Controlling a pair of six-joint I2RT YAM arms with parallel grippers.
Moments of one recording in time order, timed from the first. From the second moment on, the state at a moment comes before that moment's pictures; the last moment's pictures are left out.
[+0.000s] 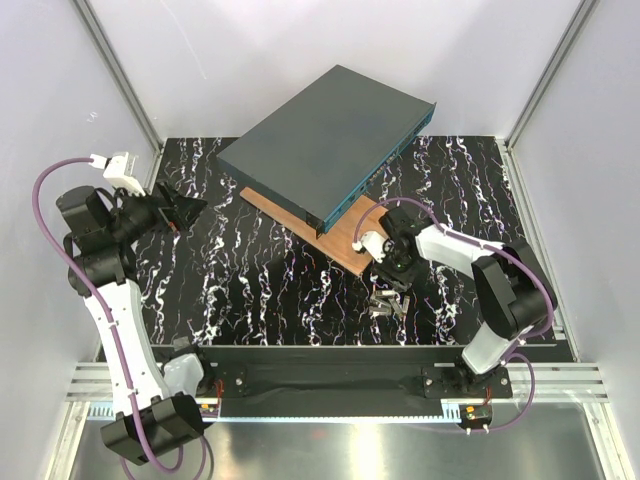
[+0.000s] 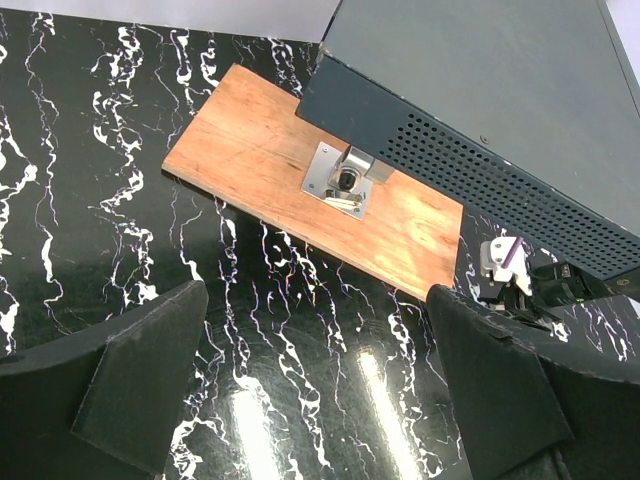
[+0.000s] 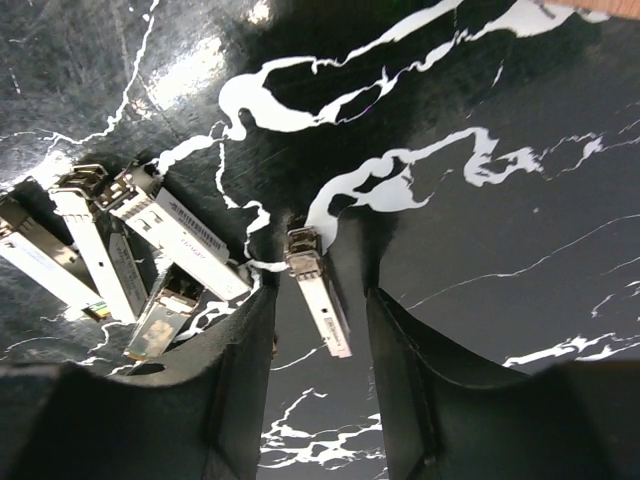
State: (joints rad) left arm 0.44 0.92 1.13 -0.57 0.86 -0.14; right arm 0.49 1.67 0.98 -0.68 -0.09 -0.56
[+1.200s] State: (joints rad) left arm -0.31 1.19 1.93 -0.67 0.62 0.04; right arm -0.33 1.05 1.34 -0.36 -0.84 0.42
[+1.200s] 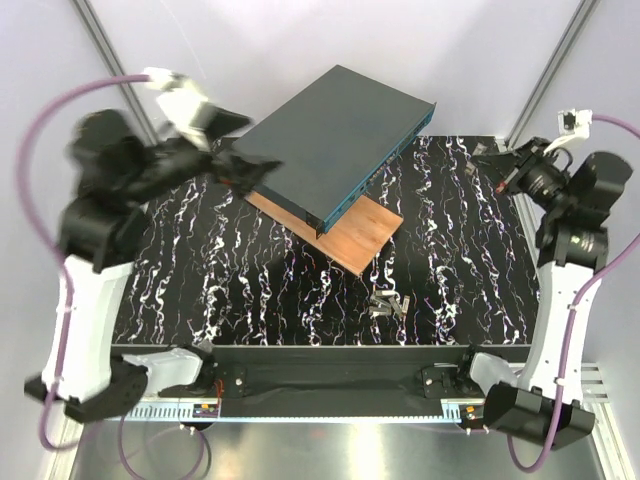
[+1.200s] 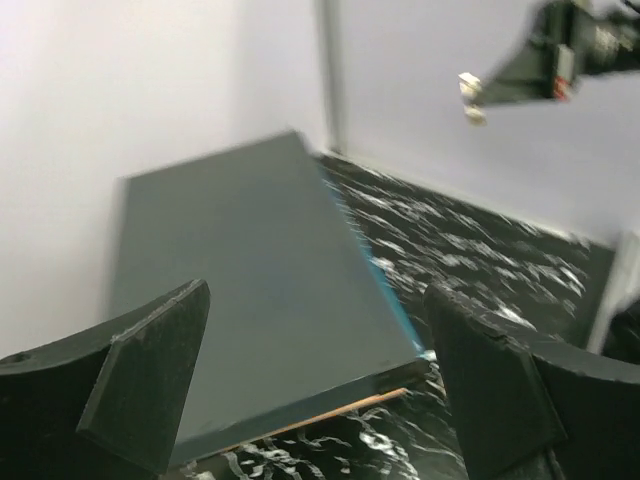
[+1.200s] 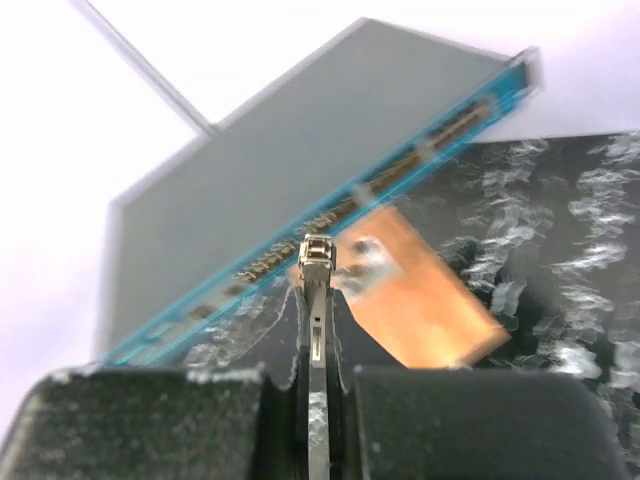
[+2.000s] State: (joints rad) left arm -1.19 1.68 1.85 -0.40 -0.23 0.32; right arm -0.33 0.64 0.79 0.34 -0.79 1.25
